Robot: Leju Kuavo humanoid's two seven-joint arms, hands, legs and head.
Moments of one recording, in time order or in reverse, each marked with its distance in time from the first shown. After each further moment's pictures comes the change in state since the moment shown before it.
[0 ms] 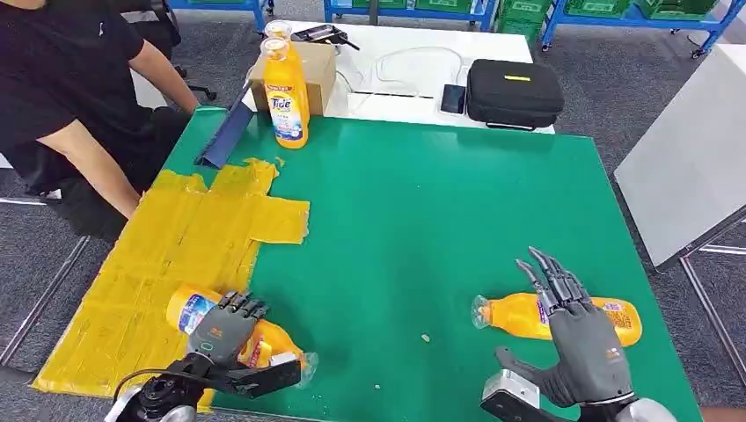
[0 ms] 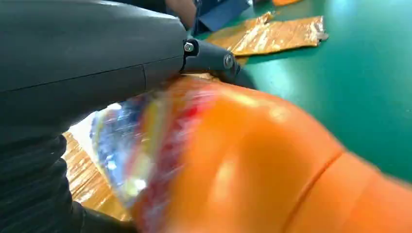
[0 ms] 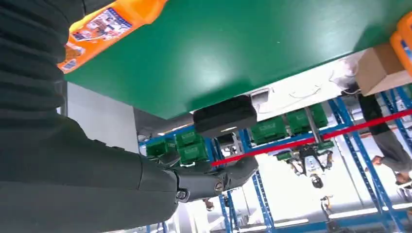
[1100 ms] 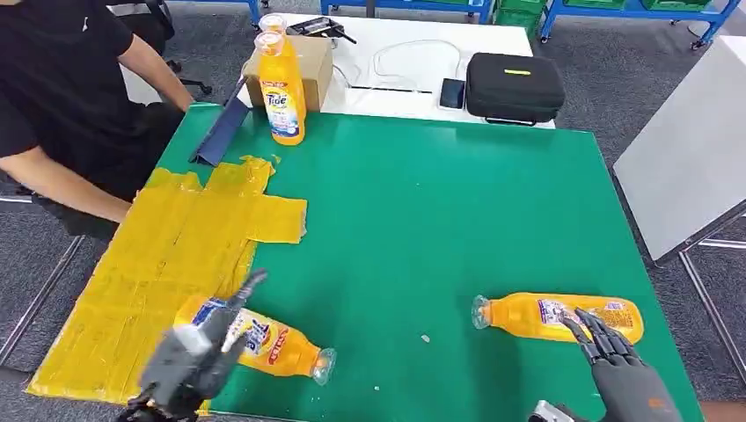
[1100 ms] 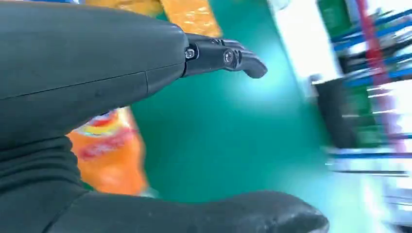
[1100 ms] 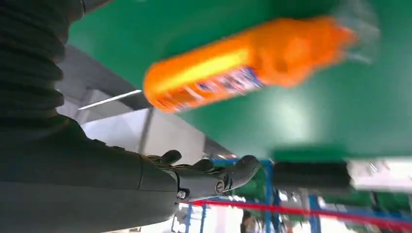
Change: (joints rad) left arm 0.238 -0.230 0.256 -0.385 1.128 -0.031 -0.254; right arm 0.241 -0.062 -0.243 0.118 0.080 0.063 -0.015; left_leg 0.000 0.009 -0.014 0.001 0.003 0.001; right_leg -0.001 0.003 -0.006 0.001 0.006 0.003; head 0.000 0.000
